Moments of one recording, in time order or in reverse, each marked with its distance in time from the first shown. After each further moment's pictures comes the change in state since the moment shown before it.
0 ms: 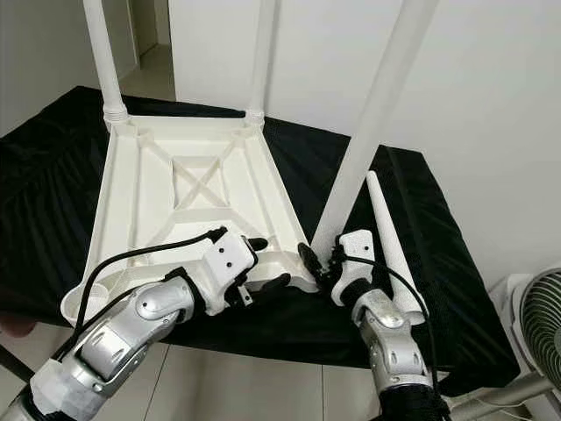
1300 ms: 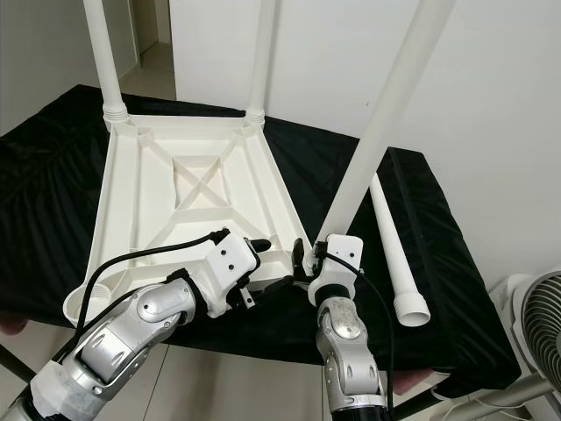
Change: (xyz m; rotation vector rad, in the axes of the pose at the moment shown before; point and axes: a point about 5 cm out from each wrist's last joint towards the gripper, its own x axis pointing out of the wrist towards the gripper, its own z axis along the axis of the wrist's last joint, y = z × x) left arm 0.000 -0.003 0.003 0.004 -0.011 -0.011; right arm -0.001 0.032 0.006 0.095 -0.035 -0.348
